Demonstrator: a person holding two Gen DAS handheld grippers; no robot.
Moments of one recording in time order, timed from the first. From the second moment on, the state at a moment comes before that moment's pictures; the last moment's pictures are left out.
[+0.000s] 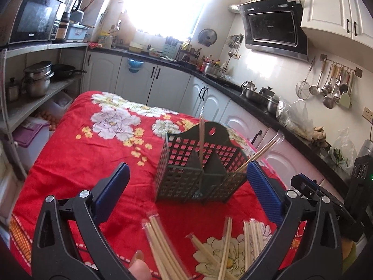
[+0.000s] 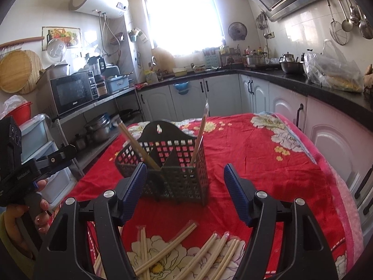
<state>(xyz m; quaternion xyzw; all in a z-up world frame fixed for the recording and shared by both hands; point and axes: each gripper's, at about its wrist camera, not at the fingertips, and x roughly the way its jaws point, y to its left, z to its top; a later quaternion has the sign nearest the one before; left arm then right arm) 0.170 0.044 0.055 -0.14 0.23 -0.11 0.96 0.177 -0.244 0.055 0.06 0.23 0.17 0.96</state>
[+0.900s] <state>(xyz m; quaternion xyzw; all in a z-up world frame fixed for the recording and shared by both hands) 0.159 0.061 0.002 -0.15 0.30 -0.08 0.94 0.167 -0.217 0.008 0.05 0.31 0.19 0.93</state>
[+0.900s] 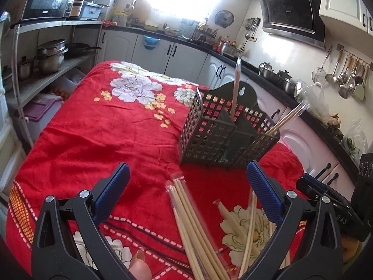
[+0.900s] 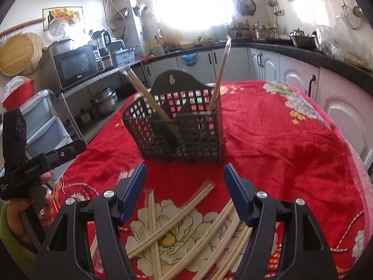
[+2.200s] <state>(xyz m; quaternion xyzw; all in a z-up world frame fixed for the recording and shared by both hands) 0.235 0.084 -0.086 -0.28 0.45 -0.12 0.84 0.261 -0.207 -0.069 0.13 0.50 0.17 0.84</state>
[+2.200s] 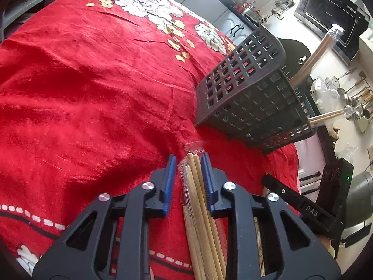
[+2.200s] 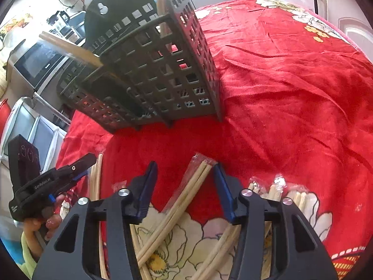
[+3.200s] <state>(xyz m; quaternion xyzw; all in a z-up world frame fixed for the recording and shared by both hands) 0.184 0.073 0.033 -0.25 0.32 -0.18 0.90 0.200 -0.205 0.046 0.15 0.34 0.30 0.88</state>
